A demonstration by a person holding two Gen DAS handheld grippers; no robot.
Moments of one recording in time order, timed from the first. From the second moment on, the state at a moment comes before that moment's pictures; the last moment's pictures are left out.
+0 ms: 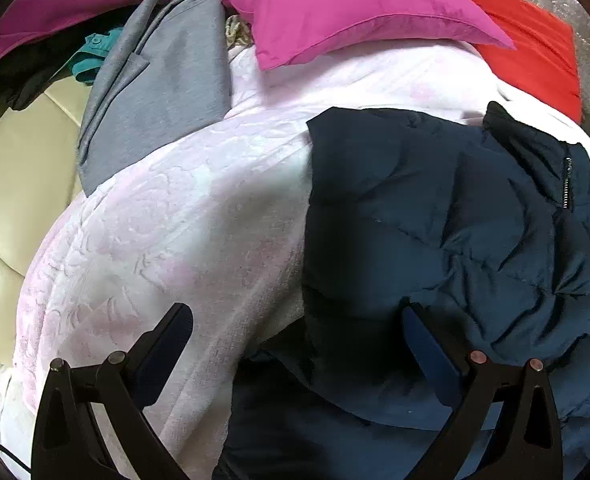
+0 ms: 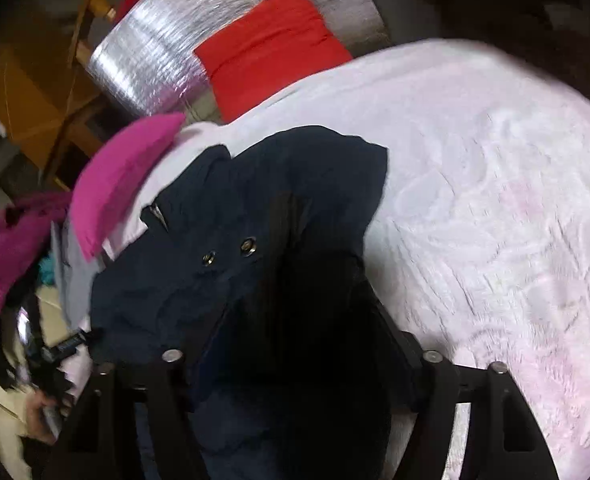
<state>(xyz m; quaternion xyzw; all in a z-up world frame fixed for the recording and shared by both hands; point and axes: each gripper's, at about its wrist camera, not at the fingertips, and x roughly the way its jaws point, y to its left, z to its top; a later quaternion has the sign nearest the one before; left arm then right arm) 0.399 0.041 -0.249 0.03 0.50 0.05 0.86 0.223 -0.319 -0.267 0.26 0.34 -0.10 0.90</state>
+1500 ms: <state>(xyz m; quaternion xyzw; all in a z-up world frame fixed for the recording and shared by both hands) 0.383 0.021 -0.216 0.07 0.43 0.03 0.90 0.252 -0.284 -0.274 0.19 0.35 -0.12 0.91</state>
